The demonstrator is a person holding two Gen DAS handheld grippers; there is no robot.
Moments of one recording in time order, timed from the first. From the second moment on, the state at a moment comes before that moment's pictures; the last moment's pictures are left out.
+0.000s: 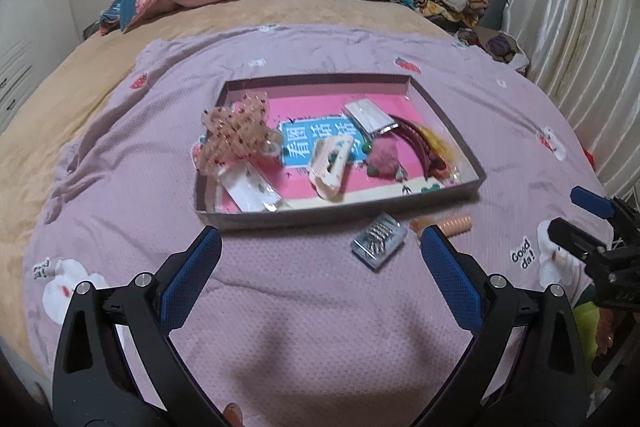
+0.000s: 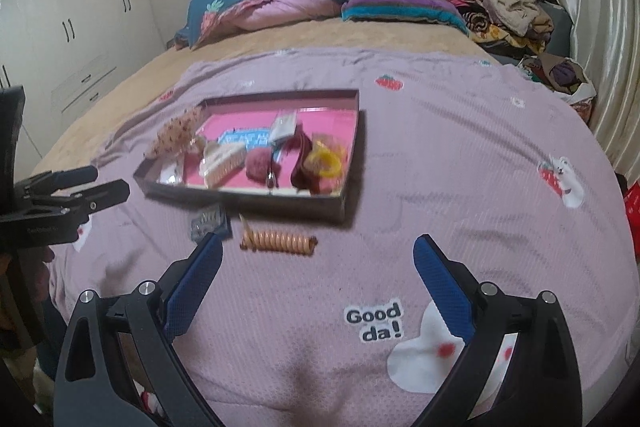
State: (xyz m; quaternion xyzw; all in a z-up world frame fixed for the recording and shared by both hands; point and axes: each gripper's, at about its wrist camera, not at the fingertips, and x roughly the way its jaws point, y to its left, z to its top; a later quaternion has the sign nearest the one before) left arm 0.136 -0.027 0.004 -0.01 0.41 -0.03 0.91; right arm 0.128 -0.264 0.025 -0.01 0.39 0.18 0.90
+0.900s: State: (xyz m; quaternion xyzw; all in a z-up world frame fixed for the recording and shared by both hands) left arm 0.190 -0.069 -0.083 0.02 0.49 -0.13 0.86; right arm 0.173 -0.255 -0.035 -0.03 0.46 0.19 0.87
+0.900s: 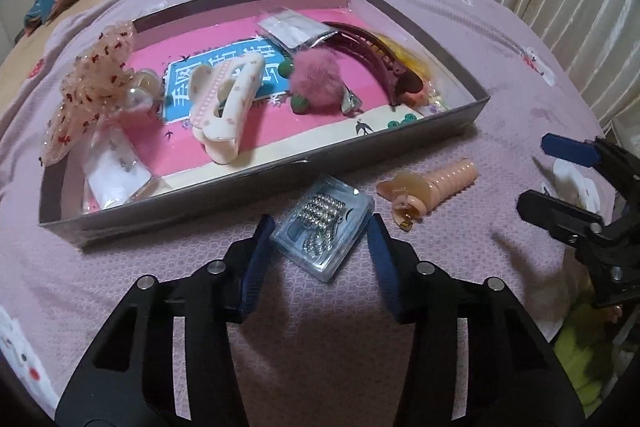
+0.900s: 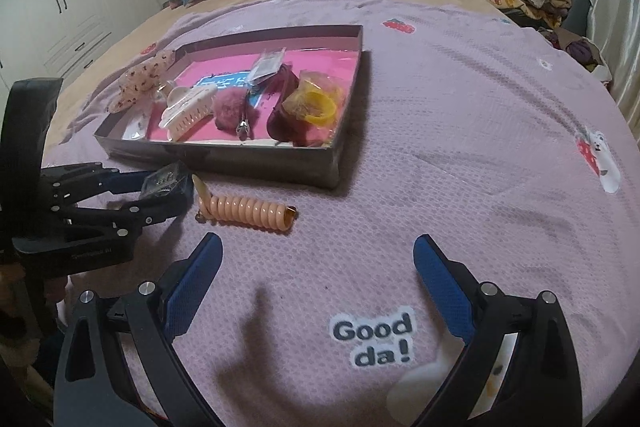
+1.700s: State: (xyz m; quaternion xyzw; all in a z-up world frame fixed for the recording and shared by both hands) left arm 0.168 0.013 -0.017 -0.06 0.42 -0.08 0.90; right arm 0.171 -0.175 -0.026 -0.04 0.44 0.28 0.85
